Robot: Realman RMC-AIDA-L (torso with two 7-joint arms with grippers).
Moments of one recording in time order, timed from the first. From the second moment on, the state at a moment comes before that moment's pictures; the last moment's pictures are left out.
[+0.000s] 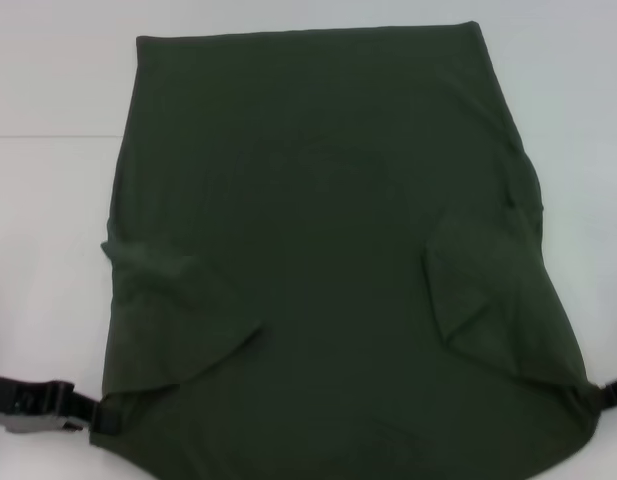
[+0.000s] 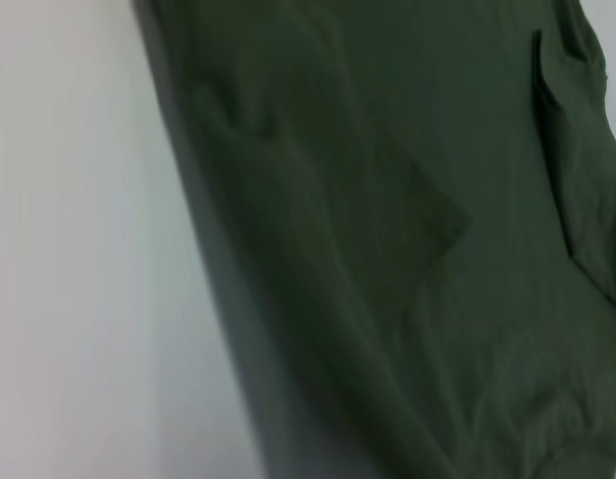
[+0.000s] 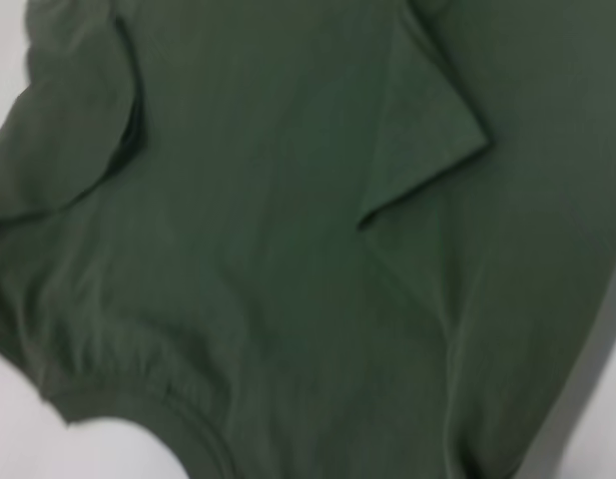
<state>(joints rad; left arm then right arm) -0.52 -1.95 0.60 0.68 2.47 1.71 -2.33 0.62 1.93 -0.61 -0.75 -2.61 -1.74 2.25</state>
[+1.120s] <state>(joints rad) -0.53 -1.92 0.57 0.61 2.58 1.96 -2.28 0.58 1.94 -0.64 -0.70 -2.70 -1.93 1.99</state>
